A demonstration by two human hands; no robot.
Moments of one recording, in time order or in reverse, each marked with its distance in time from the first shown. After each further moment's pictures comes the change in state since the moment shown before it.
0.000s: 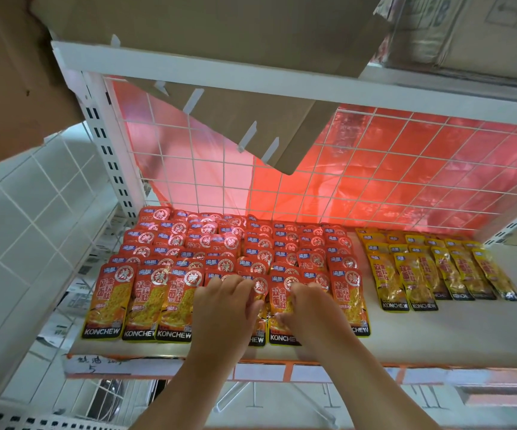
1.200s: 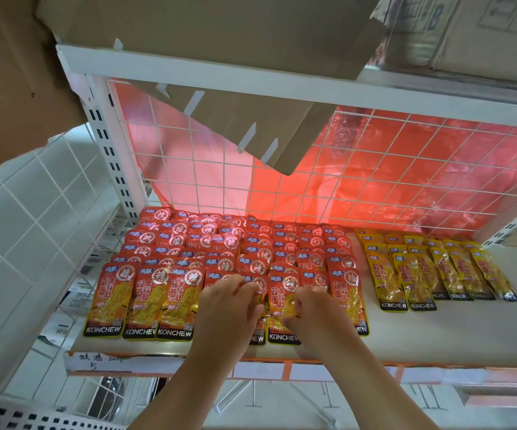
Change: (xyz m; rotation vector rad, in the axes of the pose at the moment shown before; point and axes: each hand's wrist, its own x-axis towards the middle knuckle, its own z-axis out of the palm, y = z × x) left_hand -0.003 -0.001 0.002 -0.062 -0.016 0.068; right_hand -0.010 0.008 -0.003 0.024 -0.062 0.005
